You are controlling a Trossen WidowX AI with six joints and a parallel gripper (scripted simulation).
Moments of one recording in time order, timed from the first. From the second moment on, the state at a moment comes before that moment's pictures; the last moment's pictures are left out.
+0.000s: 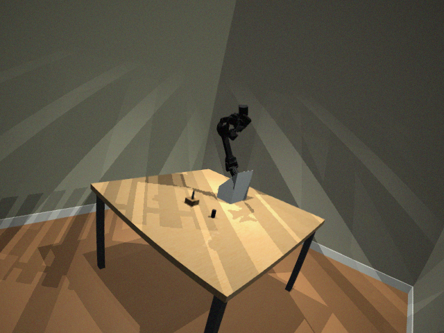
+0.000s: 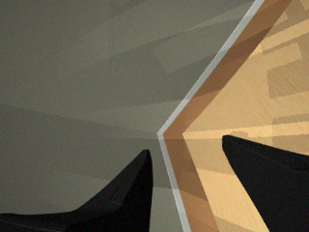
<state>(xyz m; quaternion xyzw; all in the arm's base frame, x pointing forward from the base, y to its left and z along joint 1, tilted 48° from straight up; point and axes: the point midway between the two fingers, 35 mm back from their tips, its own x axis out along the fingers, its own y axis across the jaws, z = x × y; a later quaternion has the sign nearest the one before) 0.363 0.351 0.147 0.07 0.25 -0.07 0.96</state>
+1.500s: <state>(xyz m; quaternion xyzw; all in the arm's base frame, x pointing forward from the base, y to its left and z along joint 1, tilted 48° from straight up) 0.352 -0.015 -0.144 -0.27 0.66 -0.29 0.64</state>
